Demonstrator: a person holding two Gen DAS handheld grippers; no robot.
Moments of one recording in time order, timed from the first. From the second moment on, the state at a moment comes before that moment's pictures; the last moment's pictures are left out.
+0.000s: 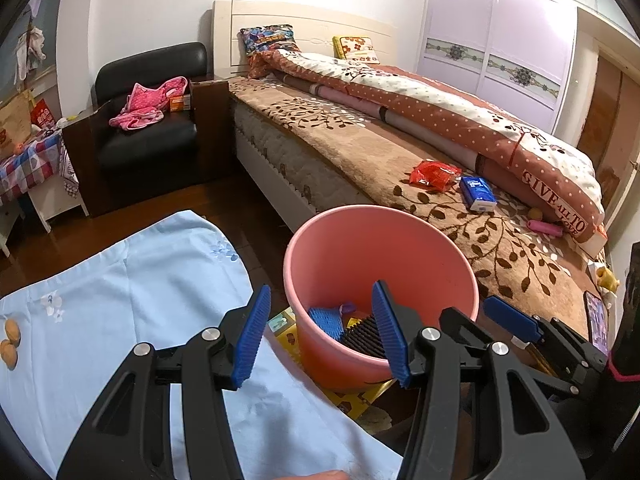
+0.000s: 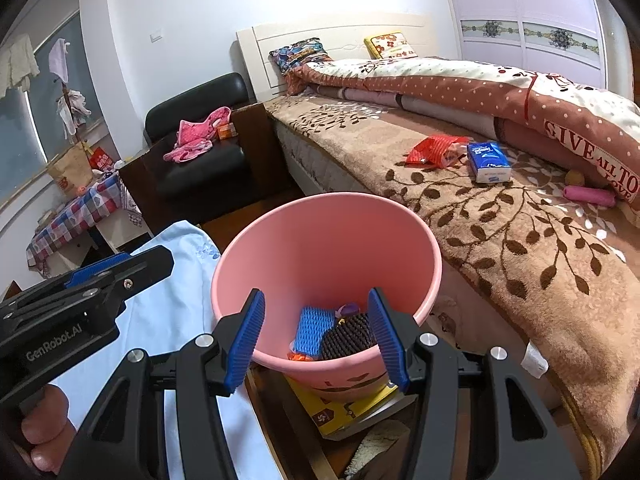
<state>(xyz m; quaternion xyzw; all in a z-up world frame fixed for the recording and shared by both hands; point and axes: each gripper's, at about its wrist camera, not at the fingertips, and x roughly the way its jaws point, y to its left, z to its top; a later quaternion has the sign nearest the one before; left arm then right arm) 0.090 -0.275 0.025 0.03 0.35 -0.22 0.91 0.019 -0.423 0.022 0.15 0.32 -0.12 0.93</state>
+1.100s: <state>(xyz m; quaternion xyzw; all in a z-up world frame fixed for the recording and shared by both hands) 0.096 -0.261 0.022 0.02 0.35 -0.21 0.91 0.029 -0.406 0.030 0.13 0.33 -0.13 0.93</state>
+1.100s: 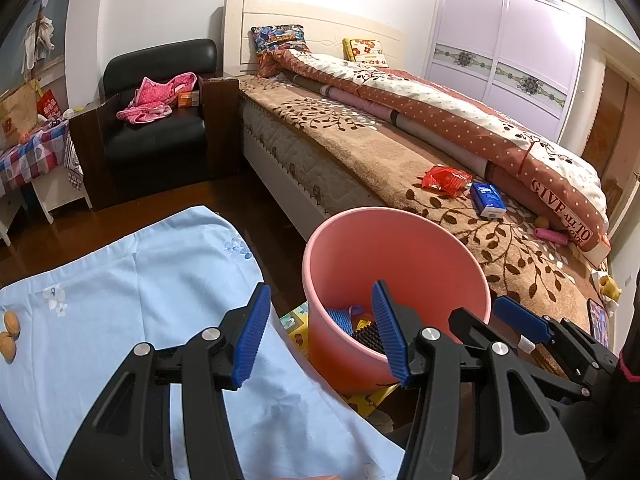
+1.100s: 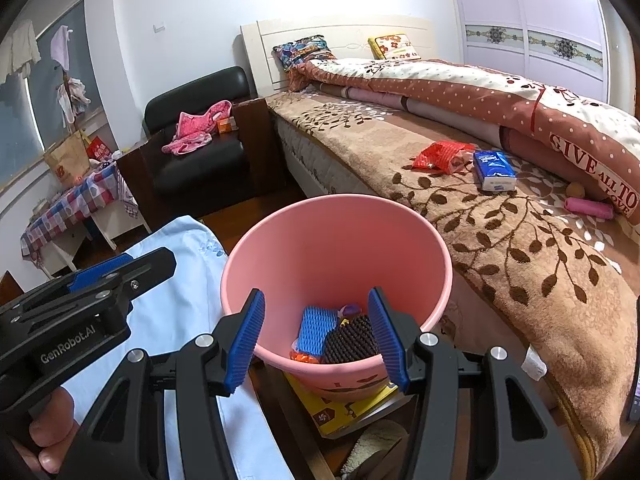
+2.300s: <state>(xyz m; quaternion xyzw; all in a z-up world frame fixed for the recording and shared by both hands) 0.098 -0.261 0.012 0.02 0.36 -0.21 0.91 0.032 -0.401 0.022 0.13 0.34 -0.12 0.92</state>
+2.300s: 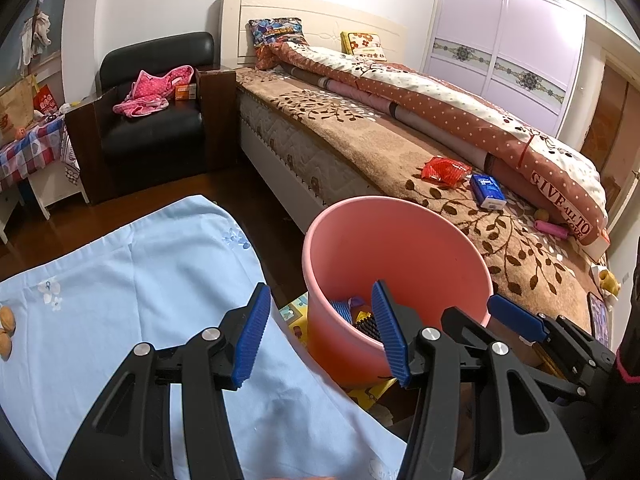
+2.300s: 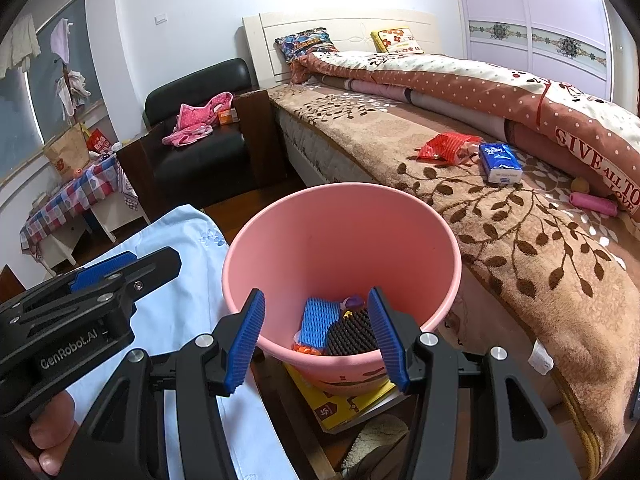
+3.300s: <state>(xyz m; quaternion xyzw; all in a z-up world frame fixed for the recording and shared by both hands) 0.098 -0.262 0.008 0.02 0.37 -0.22 0.90 0.031 -0.399 0.020 0.13 0.34 -0.12 0.92</state>
